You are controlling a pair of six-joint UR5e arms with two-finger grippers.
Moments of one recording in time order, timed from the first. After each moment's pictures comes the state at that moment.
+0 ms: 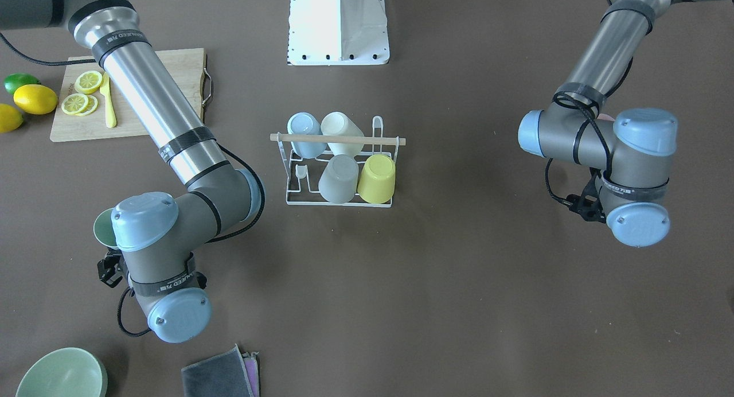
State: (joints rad) left arm -0.97 -2.20 -1.30 -0.56 -2.24 0.44; right arm 0.89 -0.41 0.53 -2.20 1.92 -0.46
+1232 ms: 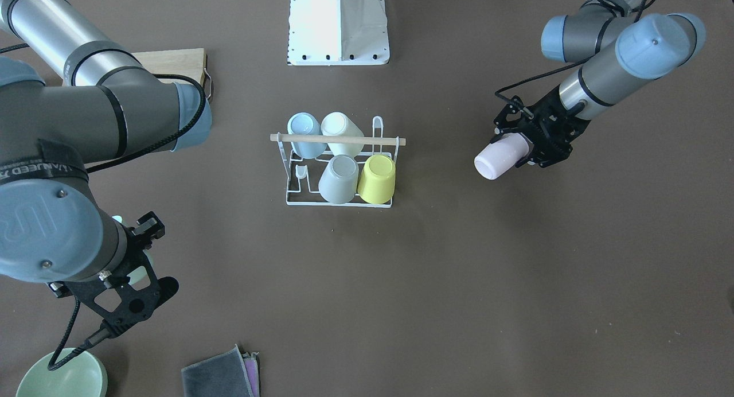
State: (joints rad) left arm -0.87 -1.78 -1.81 -2.13 -2.31 -0.37; right arm 1.04 -0.63 1.27 -2.04 2.09 -0.17
